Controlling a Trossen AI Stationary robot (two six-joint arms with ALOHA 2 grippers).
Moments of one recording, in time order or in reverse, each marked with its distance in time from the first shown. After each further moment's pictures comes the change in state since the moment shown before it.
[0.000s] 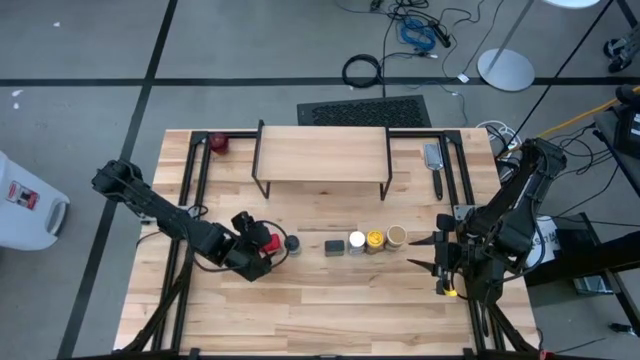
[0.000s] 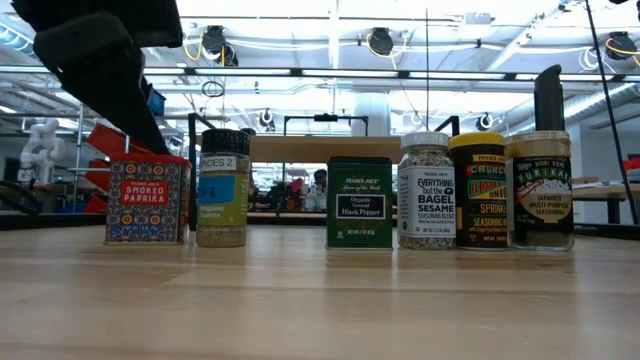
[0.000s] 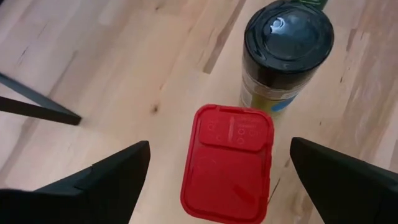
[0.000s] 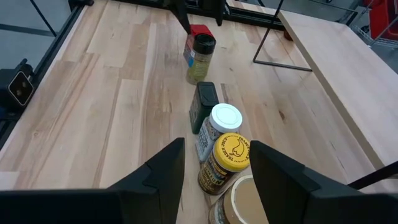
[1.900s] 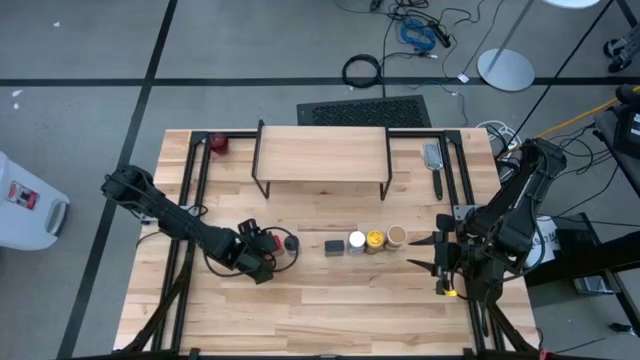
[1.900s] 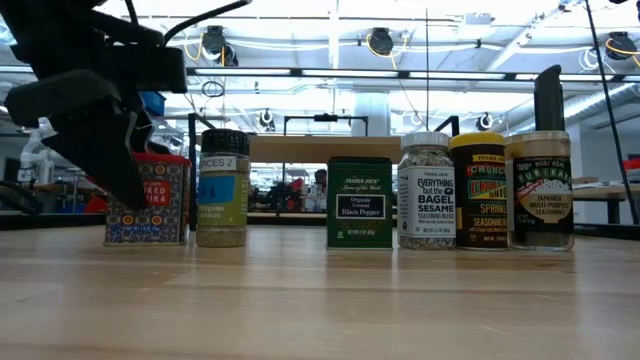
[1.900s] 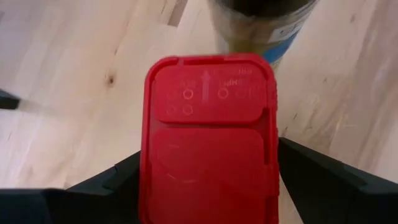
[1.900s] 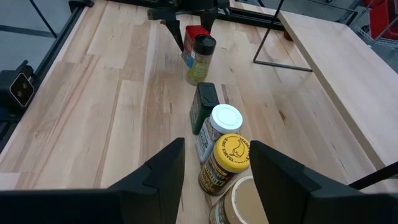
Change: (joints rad) left arm 0.027 0.123 -0.042 0.114 0.143 0.070; right arm 0.000 0.000 0.001 0.004 0.000 0.000
